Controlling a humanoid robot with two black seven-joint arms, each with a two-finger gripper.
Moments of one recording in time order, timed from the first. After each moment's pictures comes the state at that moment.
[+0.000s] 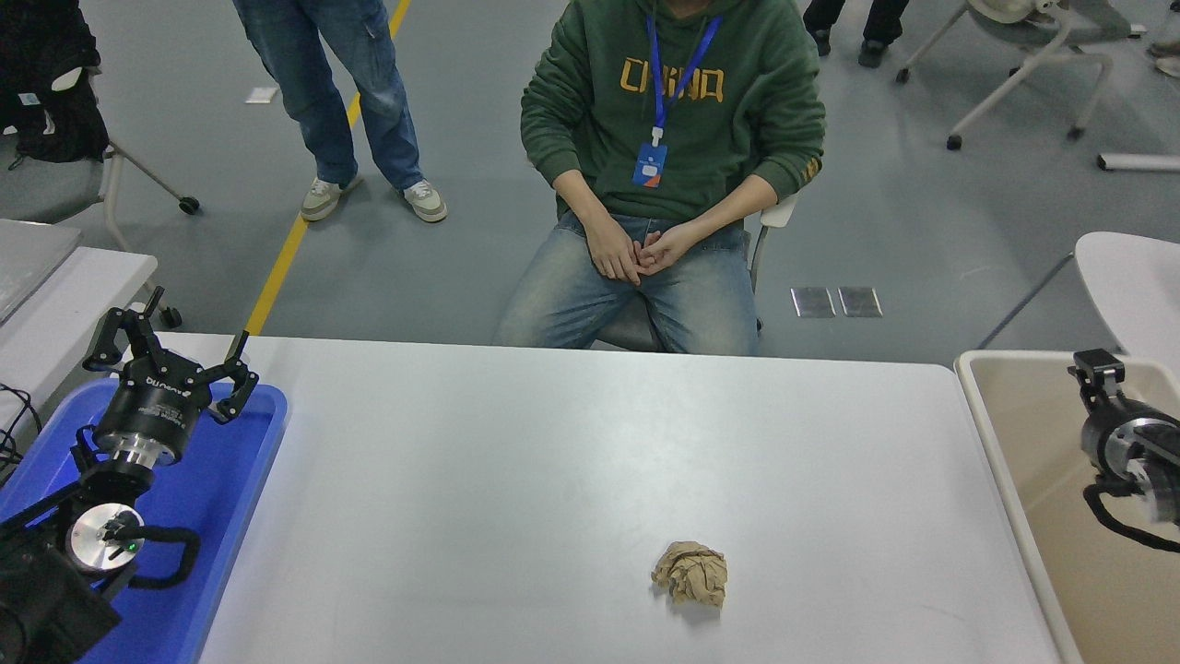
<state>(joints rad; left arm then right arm) -0.55 0.46 -0.59 -0.39 -0.23 -0.70 -0.59 0.77 -0.58 0.33 0.65 -0.23 -0.23 -0.02</state>
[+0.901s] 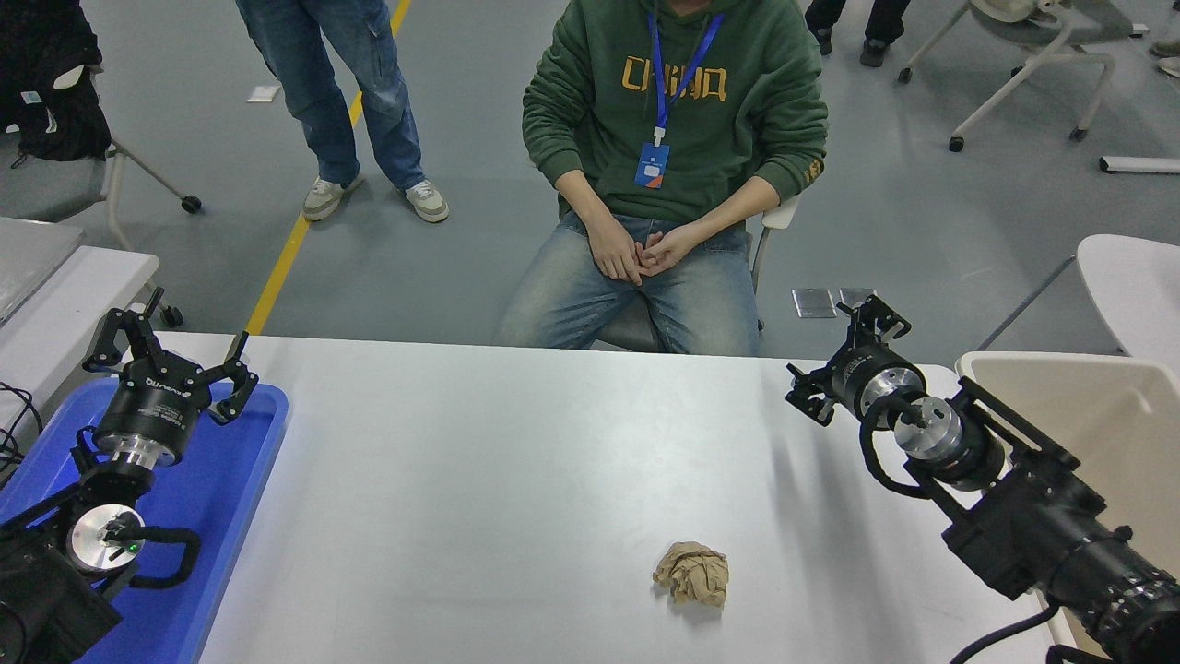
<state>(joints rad) -0.55 0.46 -0.60 -0.39 -0.23 -0.70 -0.59 0.66 -0.16 0.90 0.75 0.02 -0.22 -0.01</state>
